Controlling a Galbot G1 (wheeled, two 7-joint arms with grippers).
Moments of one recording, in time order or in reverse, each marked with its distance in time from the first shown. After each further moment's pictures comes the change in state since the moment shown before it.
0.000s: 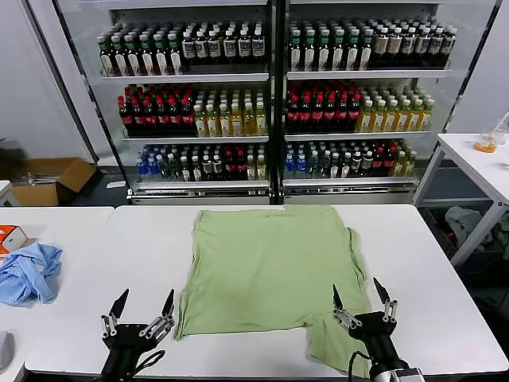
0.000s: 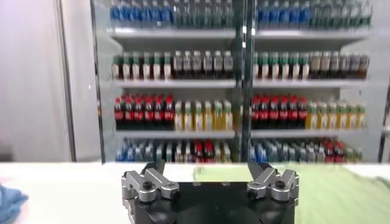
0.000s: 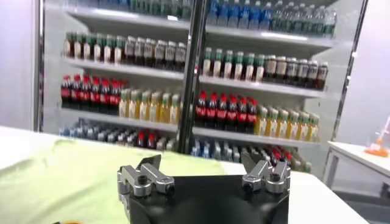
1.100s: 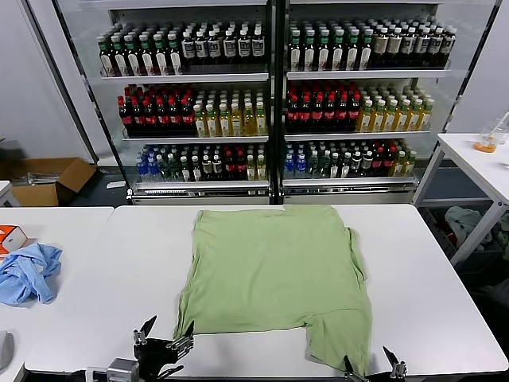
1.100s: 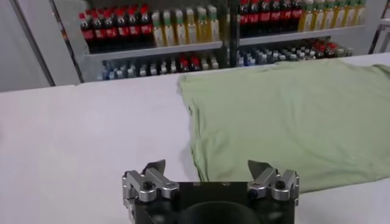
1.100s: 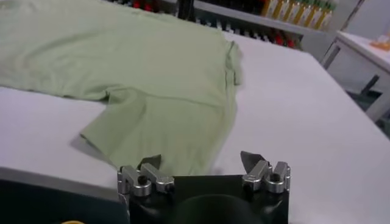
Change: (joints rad) left arm -0.174 0.054 0.099 0.188 -0.032 0.176 -0.028; right arm -0.094 0.010 -0.019 -0.021 0.088 -0.251 0.039
